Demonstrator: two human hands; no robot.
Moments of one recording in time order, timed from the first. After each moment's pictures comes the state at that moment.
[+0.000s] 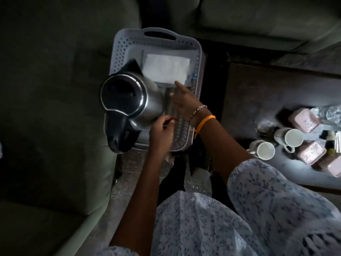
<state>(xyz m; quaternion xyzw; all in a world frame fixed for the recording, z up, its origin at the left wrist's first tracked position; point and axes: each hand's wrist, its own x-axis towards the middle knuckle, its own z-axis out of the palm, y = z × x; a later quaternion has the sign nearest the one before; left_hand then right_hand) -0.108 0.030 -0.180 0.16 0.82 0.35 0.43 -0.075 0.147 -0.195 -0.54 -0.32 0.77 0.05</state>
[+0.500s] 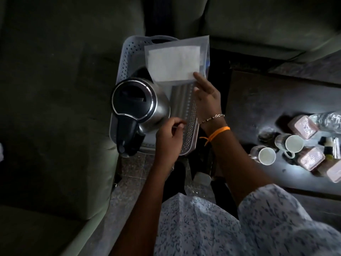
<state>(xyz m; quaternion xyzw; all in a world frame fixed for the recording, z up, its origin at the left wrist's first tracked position) -0.107 0.024 -0.156 0.23 0.79 0.40 0.40 -0.065 0.153 -0.173 -0.55 -0.34 0.71 0.28</state>
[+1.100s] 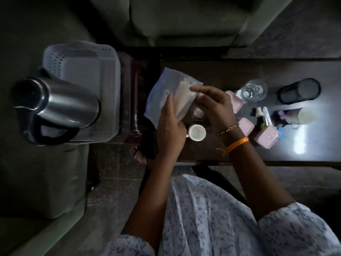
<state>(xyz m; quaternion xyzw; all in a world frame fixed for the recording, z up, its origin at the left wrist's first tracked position) 0.150 0.100 -0.104 0.39 0.80 0.31 0.34 0.242 0.186 -0.099 -0.49 -0.46 0.67 0.30</state>
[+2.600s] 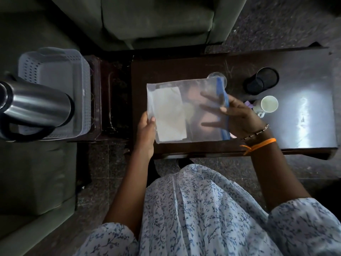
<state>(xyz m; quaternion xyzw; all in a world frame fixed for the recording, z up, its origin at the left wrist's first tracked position) 0.237 0.098 -0.125 0.10 0.74 0.43 0.50 0.454 0.205 -0.087 -0.32 -0.30 0.88 0.19</state>
